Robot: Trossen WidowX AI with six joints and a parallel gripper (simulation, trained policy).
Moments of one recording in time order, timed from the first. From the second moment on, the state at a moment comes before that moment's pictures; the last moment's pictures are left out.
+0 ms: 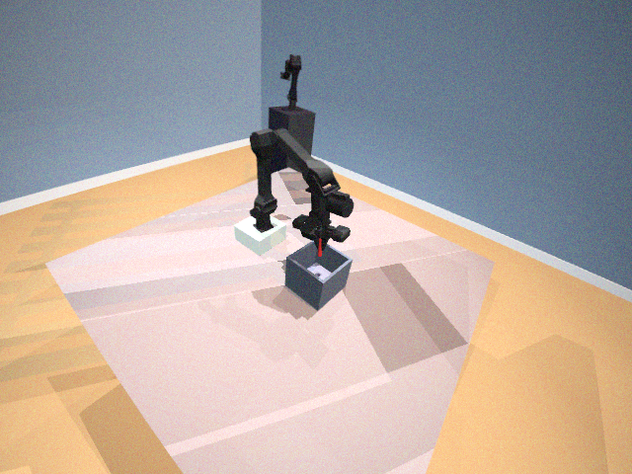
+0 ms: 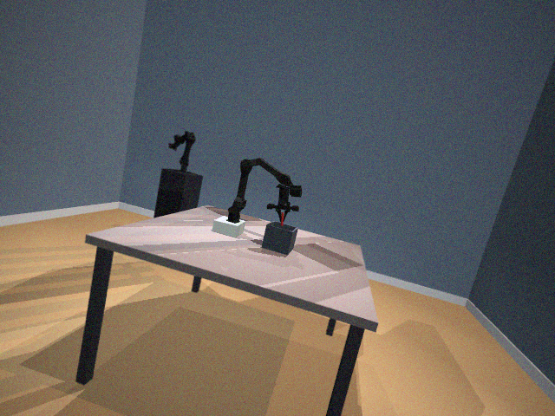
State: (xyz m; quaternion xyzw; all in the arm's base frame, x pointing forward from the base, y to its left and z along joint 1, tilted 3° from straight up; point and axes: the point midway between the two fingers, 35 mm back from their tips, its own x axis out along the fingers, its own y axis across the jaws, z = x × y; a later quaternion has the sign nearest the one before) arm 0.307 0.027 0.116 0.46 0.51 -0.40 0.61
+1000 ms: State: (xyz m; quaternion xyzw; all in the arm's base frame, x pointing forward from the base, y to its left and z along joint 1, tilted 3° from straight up) arm 0.323 0.013 0.042 0.44 0.55 -0.39 0.59
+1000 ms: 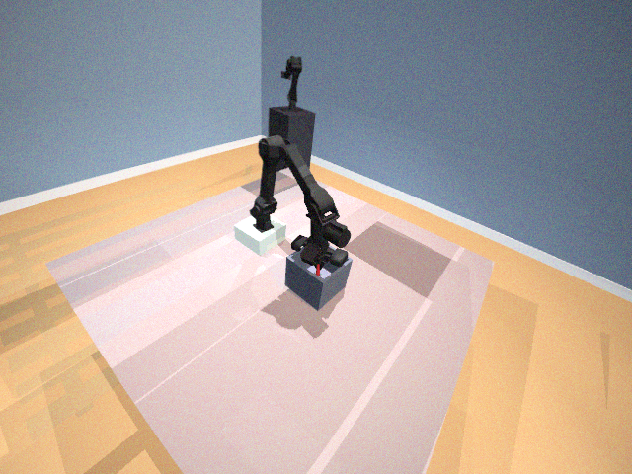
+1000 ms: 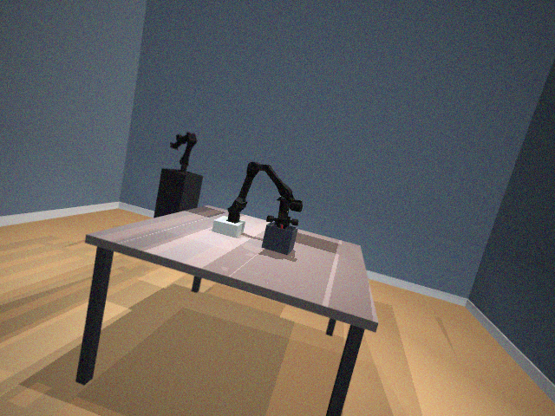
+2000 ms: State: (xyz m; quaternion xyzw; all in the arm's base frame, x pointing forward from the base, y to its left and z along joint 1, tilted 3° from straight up) arm 0.331 0.021 0.060 0.48 0.61 -0.36 0.51
